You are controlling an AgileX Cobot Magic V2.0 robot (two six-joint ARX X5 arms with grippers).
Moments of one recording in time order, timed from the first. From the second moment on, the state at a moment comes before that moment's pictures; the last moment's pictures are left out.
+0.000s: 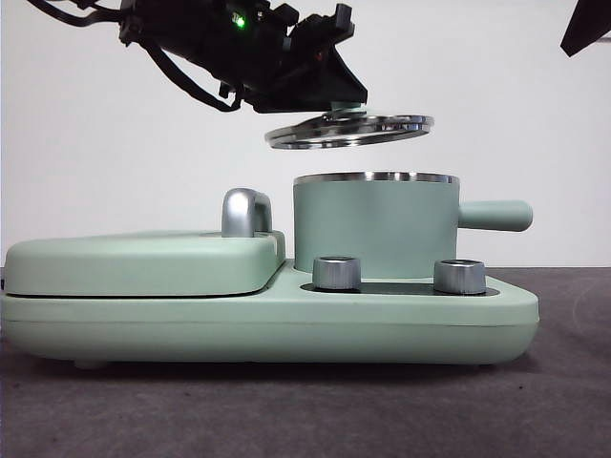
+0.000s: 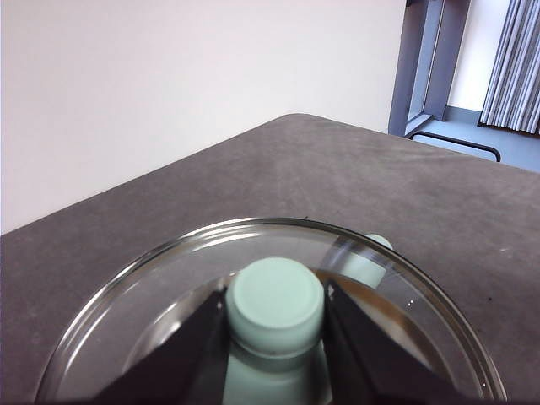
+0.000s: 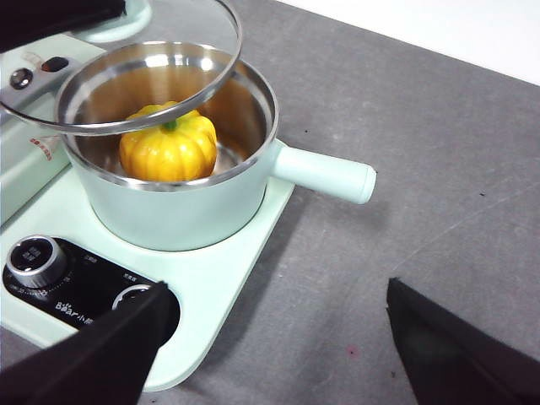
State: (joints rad) left arm -0.66 1.61 1.01 0.49 0.22 0.06; right arm 0.52 0.64 0.75 -0.59 0.16 0.01
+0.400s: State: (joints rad) left arm -0.66 1.65 1.03 0.49 0.22 0.06; right arm 0.52 0.67 0.75 -0.59 0.16 0.01
